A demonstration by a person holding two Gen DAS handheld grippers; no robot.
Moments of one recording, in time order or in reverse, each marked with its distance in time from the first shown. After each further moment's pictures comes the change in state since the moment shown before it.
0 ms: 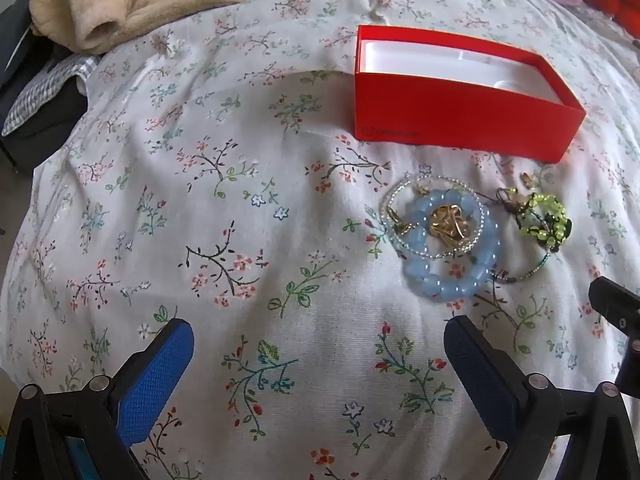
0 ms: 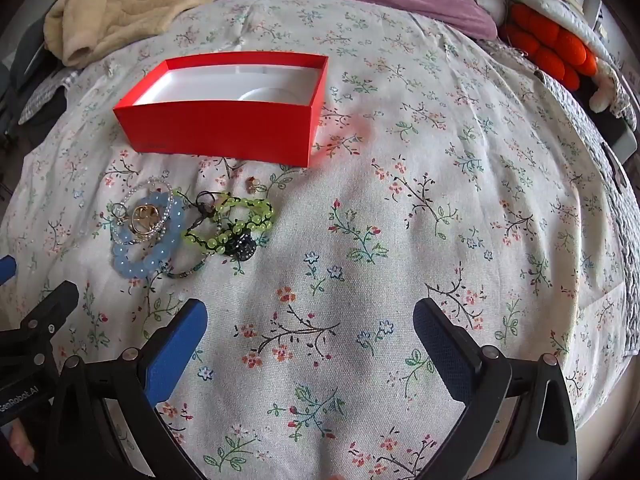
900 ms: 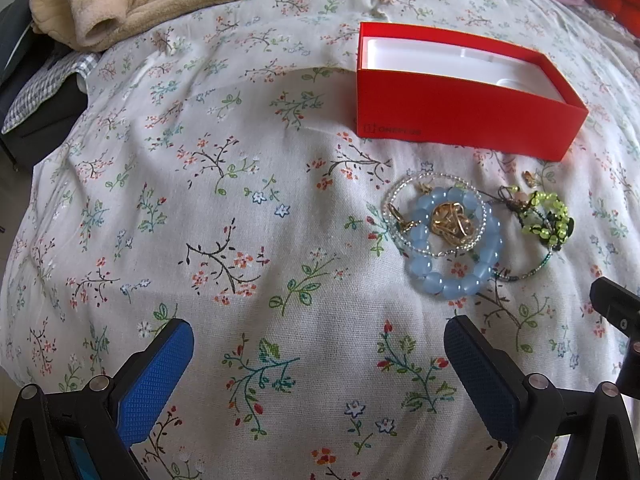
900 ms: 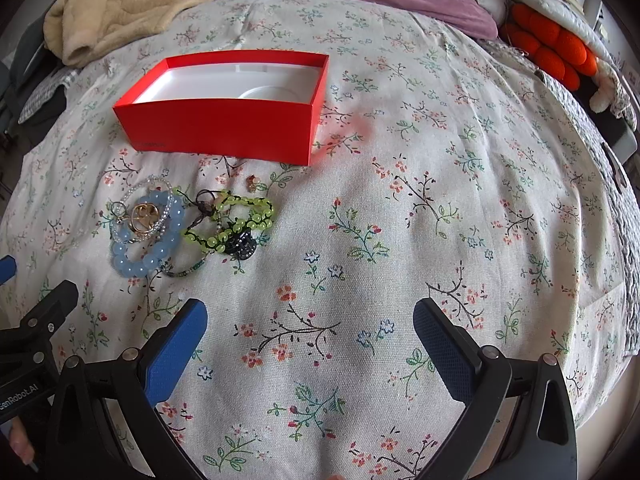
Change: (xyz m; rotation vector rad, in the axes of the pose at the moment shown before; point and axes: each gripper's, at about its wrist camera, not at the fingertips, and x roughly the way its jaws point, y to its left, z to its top) left arm 0.004 0.000 0.001 -0.001 0.005 -0.002; right arm 0.001 0.000 0.000 -0.004 0.003 -0.001
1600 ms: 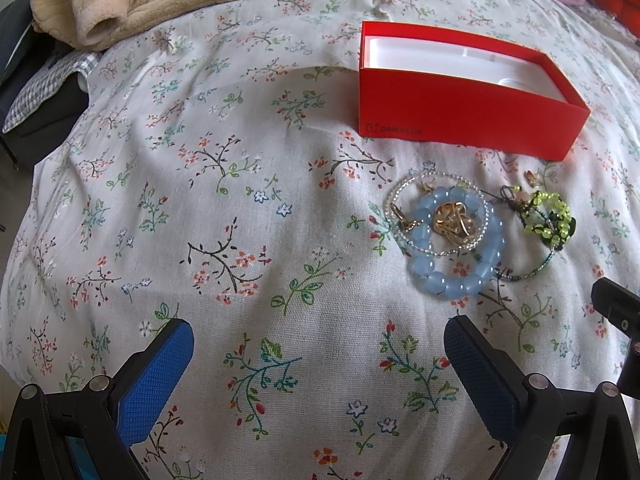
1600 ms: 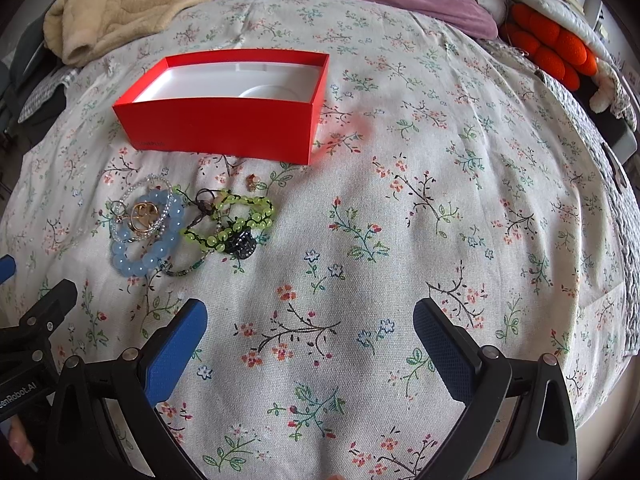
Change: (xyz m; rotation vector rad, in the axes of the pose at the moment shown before) left arm 0.000 0.001 -0.002 -0.001 0.000 0.000; right arm 0.000 0.000 0.000 0.000 0.001 -0.001
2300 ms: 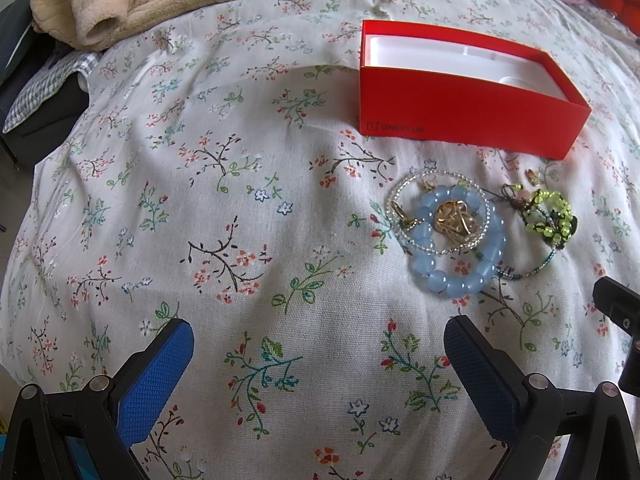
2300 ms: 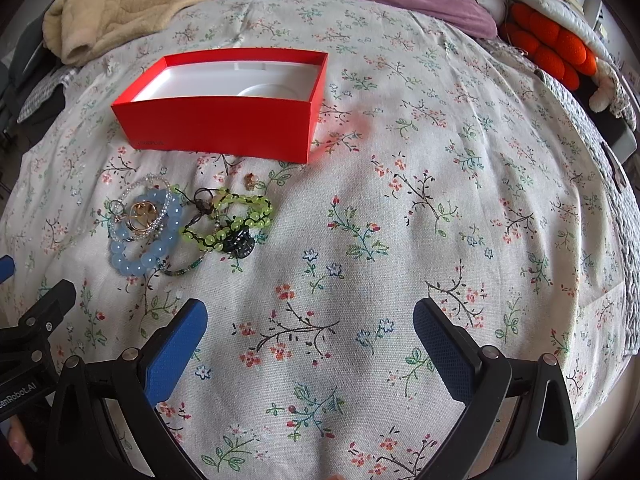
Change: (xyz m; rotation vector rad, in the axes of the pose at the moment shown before) left arm 0.002 0.002 -0.003 0.000 0.000 0.001; right arm 0.001 0.000 0.001 -0.001 0.001 -0.001
